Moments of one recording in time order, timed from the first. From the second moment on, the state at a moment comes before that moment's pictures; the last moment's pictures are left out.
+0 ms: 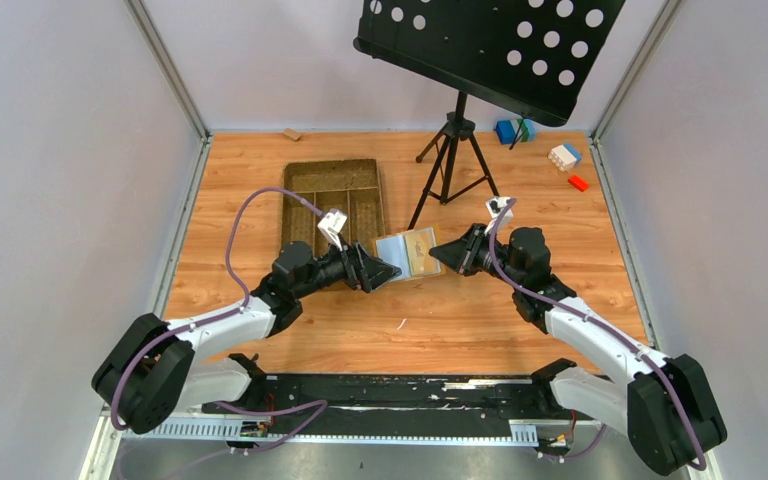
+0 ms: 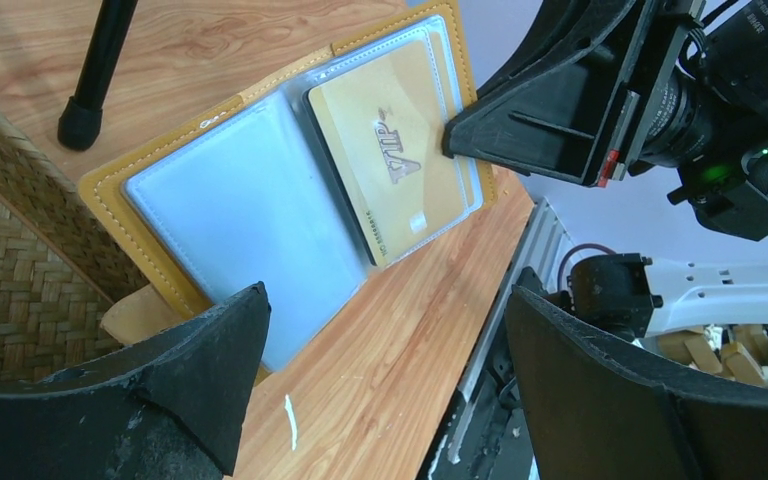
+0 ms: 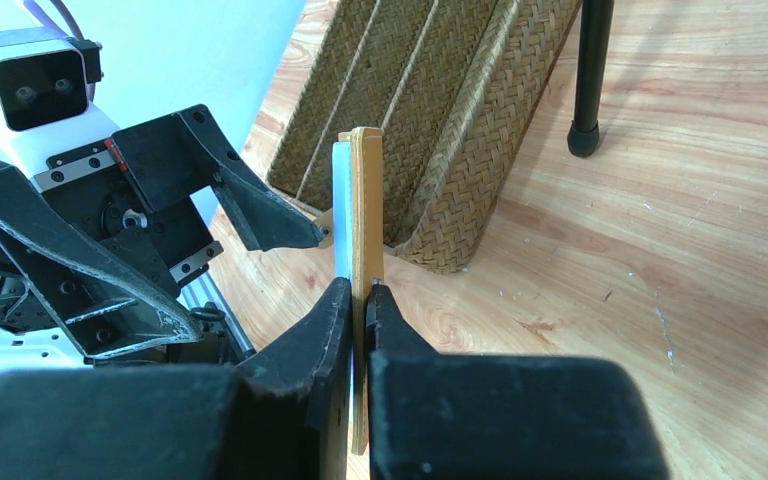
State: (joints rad) left arm -0.65 1.19 0.40 0.68 0.41 -0.72; right arm 0.44 1.05 0.47 0.37 -0.43 0.72
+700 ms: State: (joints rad) left arm -0.65 1.29 0.42 0.81 0.52 -0.77; right arm 0.44 1.06 0.45 0.48 -0.52 0.74
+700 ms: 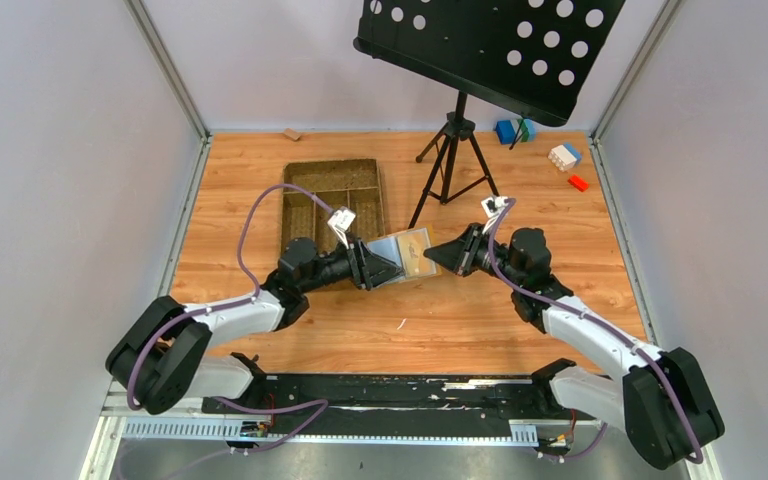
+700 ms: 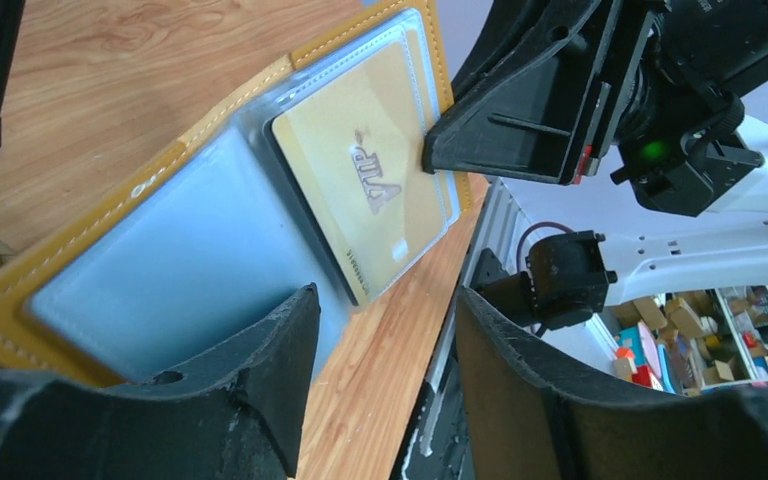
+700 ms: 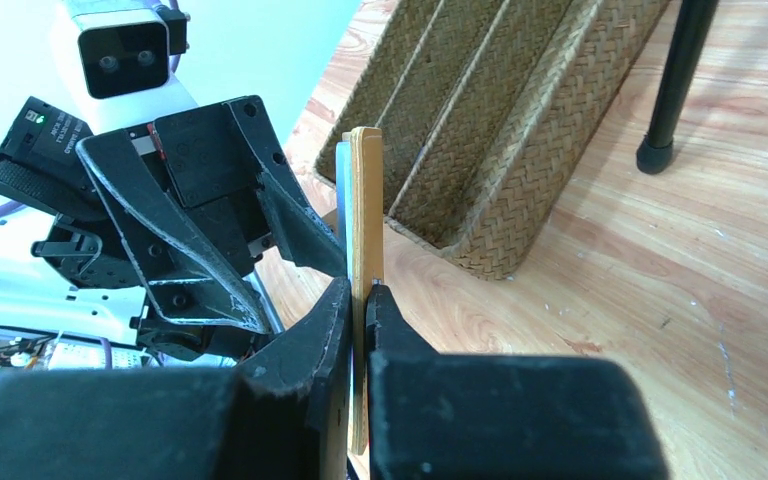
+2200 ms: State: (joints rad) left arm -0.61 1.30 0.46 0.71 0.48 -0.77; right arm 0.44 1.08 0.45 0.53 -0.56 0.77
